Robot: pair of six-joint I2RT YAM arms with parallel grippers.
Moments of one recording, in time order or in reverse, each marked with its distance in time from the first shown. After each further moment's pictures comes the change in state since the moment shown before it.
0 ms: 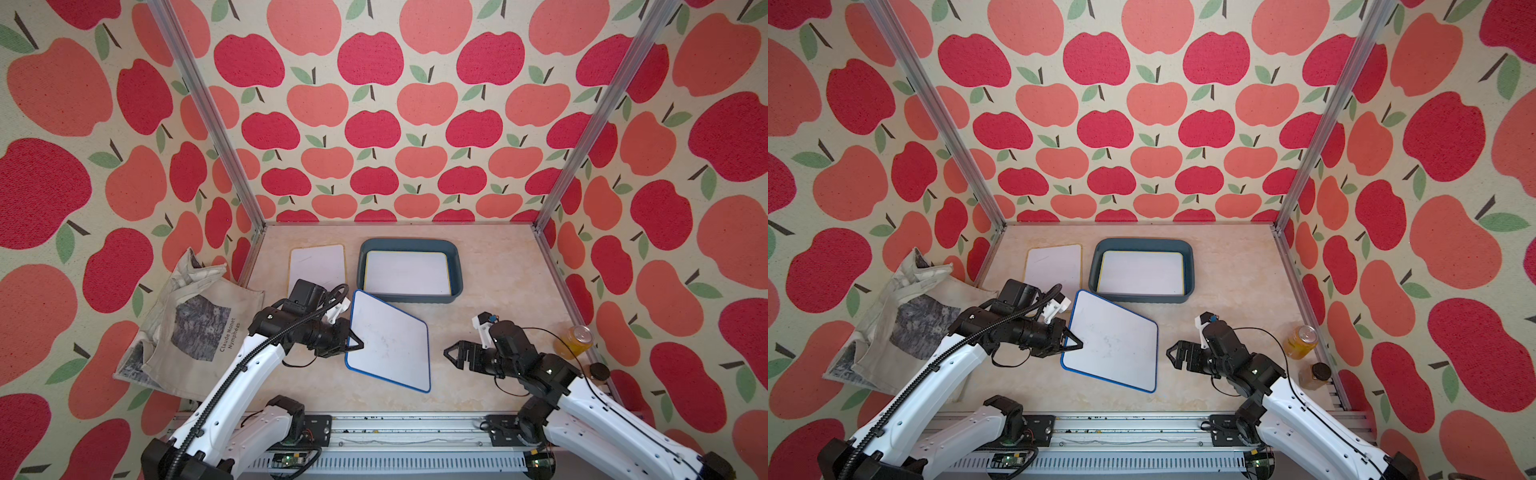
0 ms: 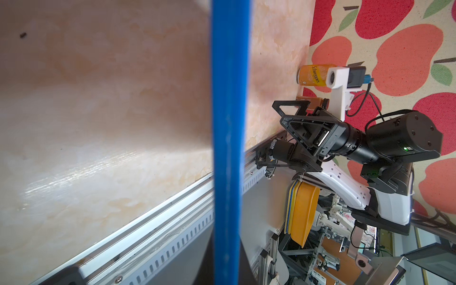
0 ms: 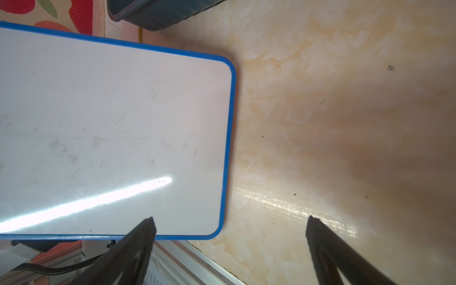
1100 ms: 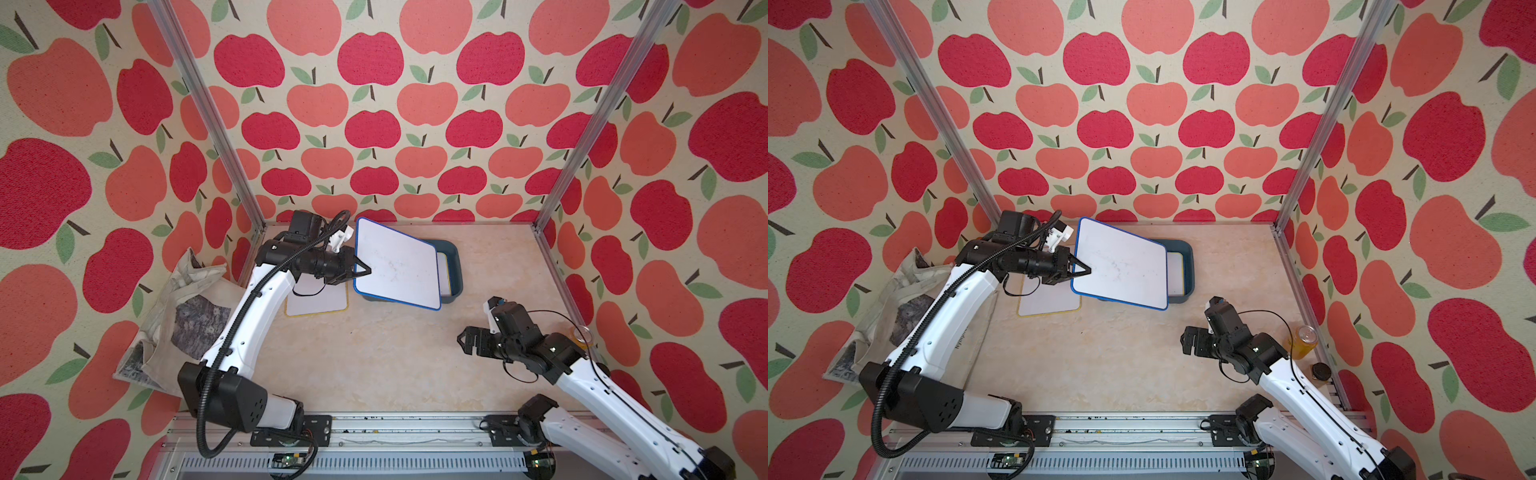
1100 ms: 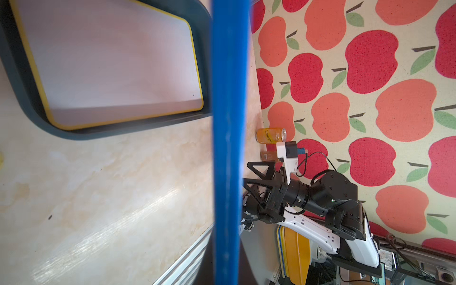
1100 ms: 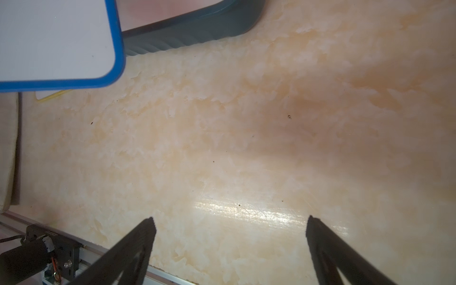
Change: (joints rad) left arm 0.133 0.521 0.656 0.045 0.081 0.090; right arm -0.113 0.152 0.234 -0.227 0.162 -0.178
